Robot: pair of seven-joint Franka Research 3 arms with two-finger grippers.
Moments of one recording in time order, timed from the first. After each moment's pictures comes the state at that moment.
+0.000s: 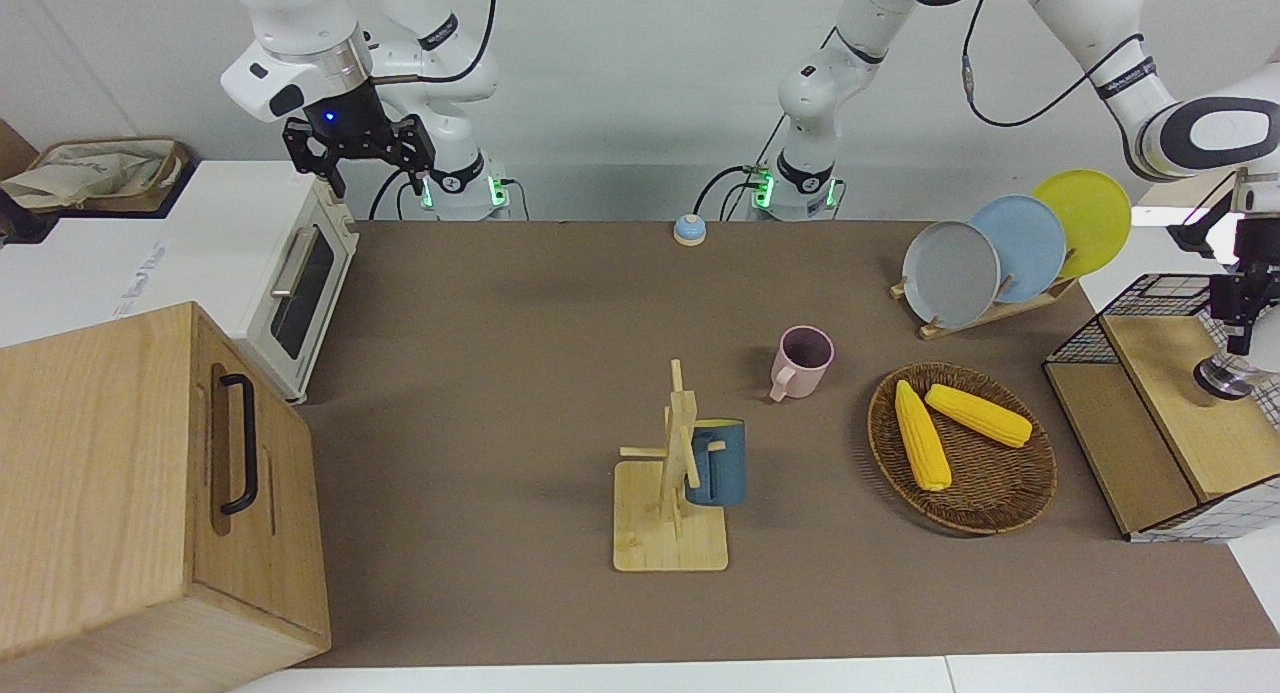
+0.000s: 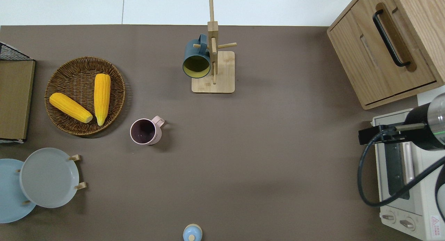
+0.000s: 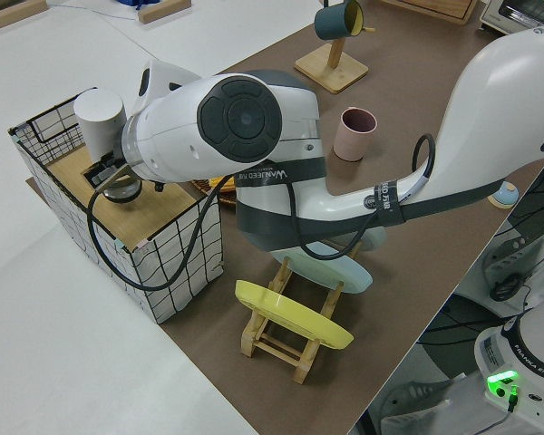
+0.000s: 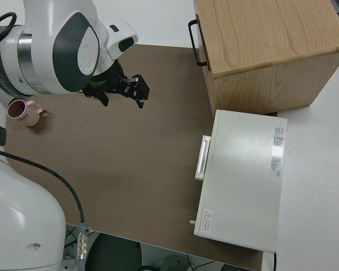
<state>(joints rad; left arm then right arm) 0.67 0.29 -0.12 -1.69 -0.74 2.55 1.06 -0.02 -0.06 0.12 -1.57 0.00 1.42 0.07</state>
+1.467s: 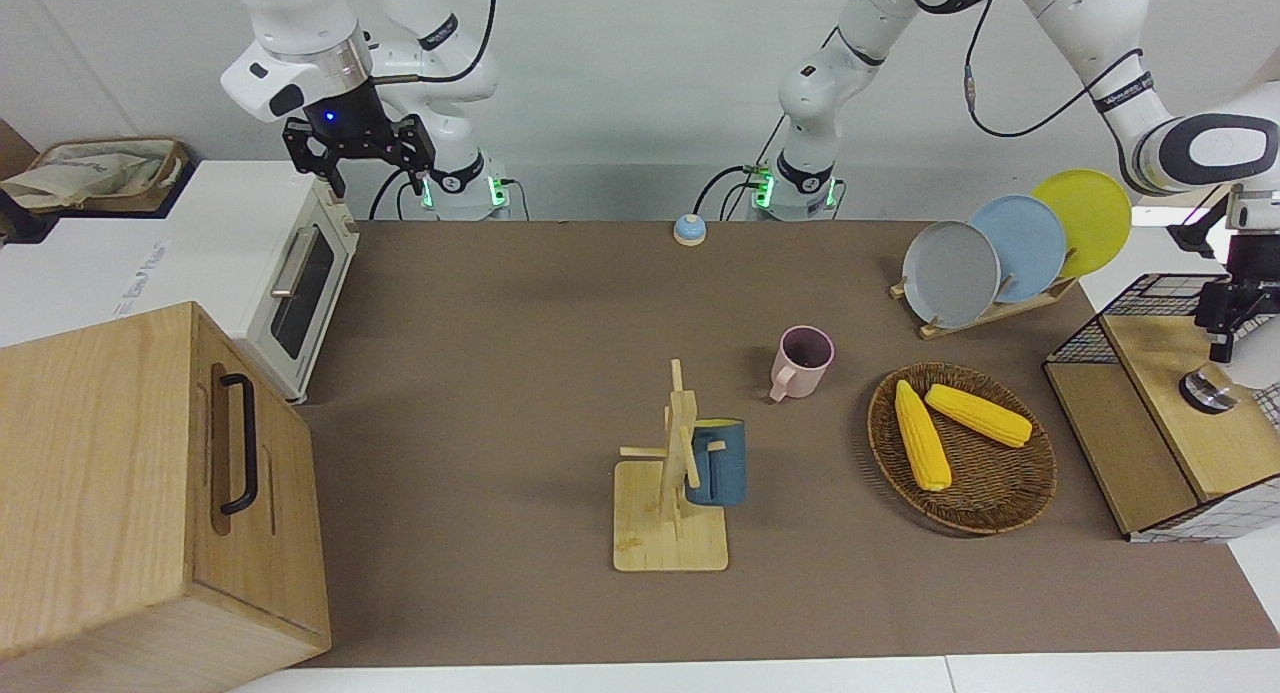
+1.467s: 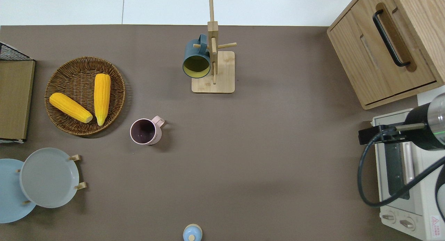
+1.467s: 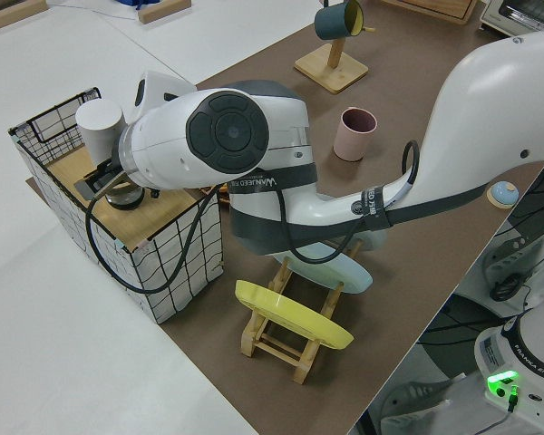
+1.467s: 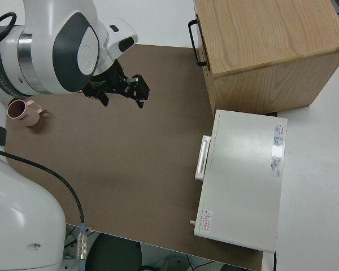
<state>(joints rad) 0.67 0.32 -0.13 -1.67 -0.76 2.55 1.08 -0.02 -0.06 0.12 -1.57 0.00 1.42 0.07</state>
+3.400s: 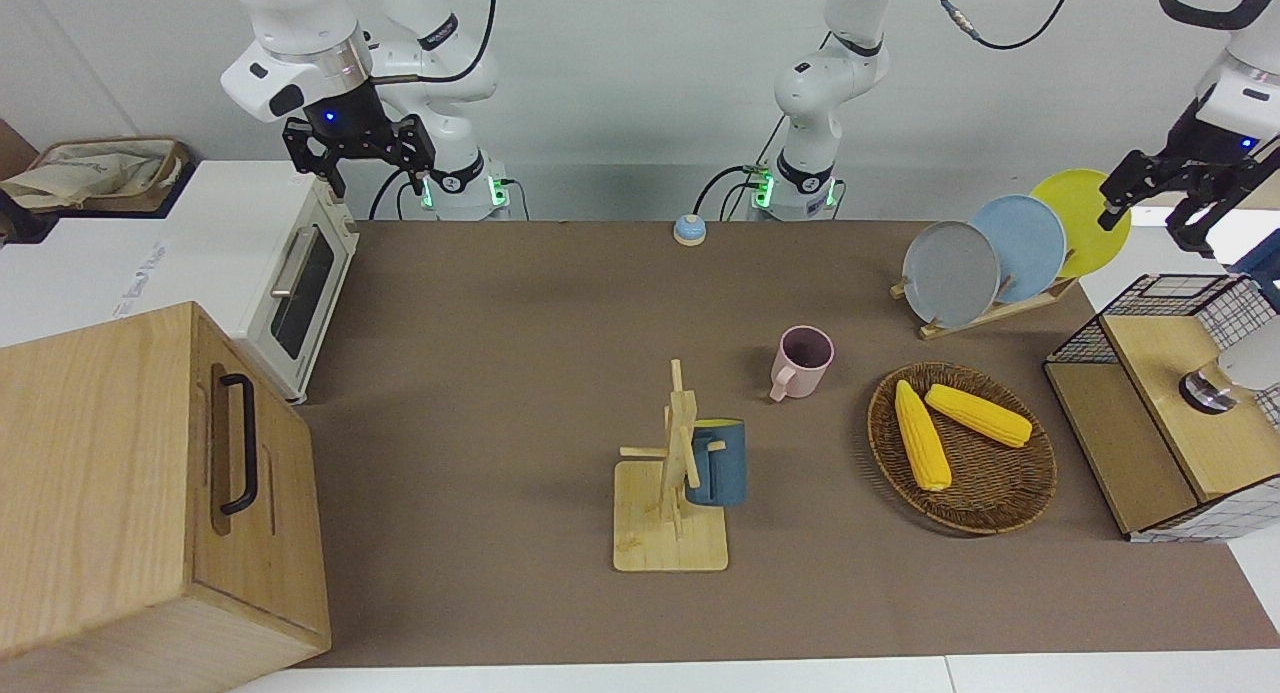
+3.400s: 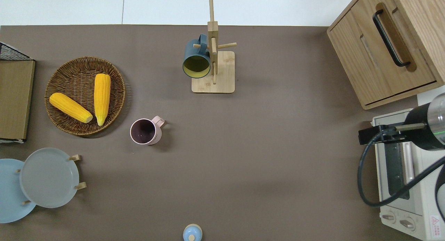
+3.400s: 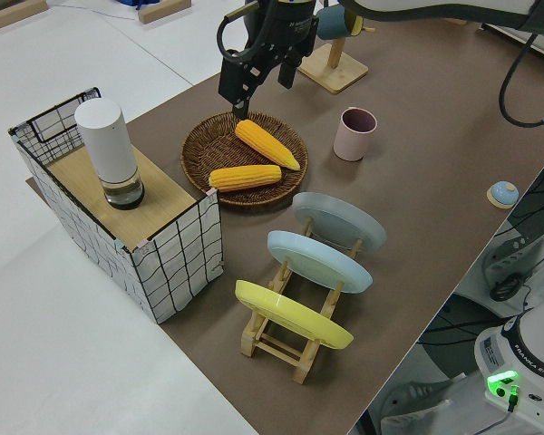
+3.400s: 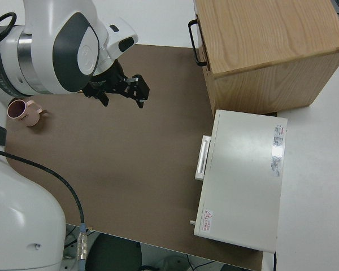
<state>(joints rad) 0.49 0.05 -0.14 -1.50 -0.04 1.62 0.37 -0.02 -0.06 0.12 -1.57 0.00 1.42 0.07</state>
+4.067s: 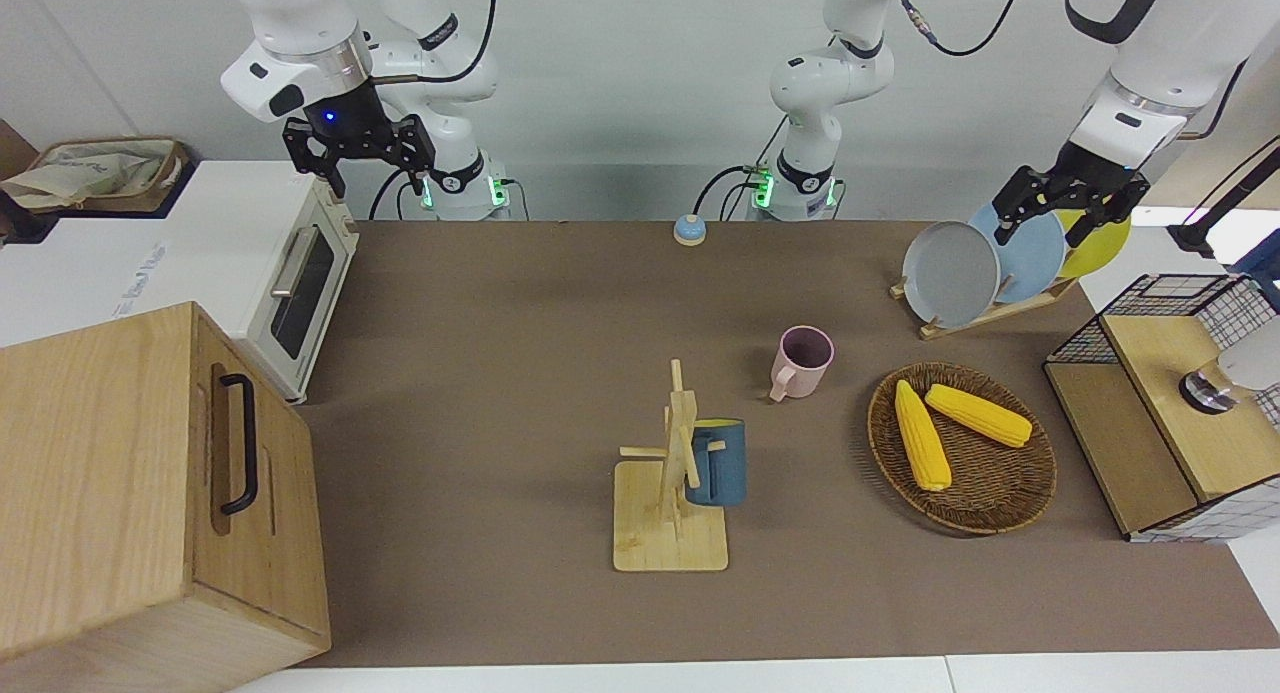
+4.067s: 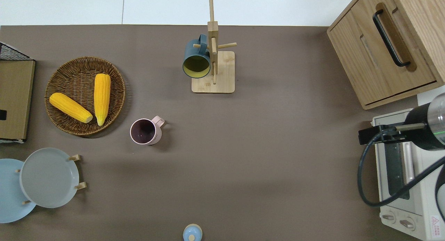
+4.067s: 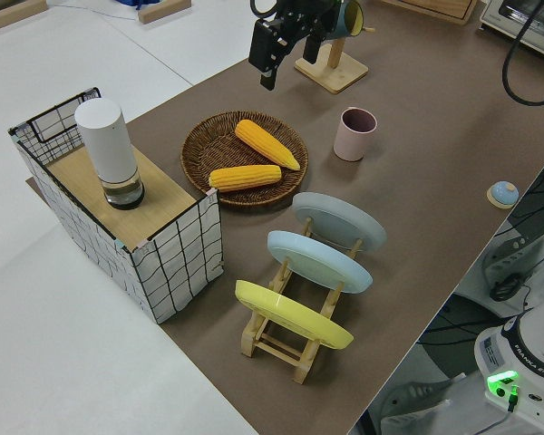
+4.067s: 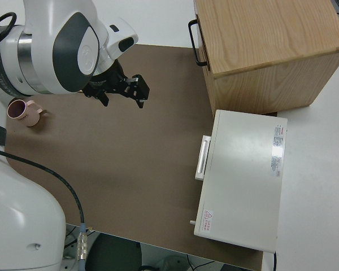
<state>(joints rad) 0.29 0.05 -0.18 -1.50 -0.02 1.57 0.18 -0.02 -0.06 0.12 -1.57 0.00 1.42 0.07</state>
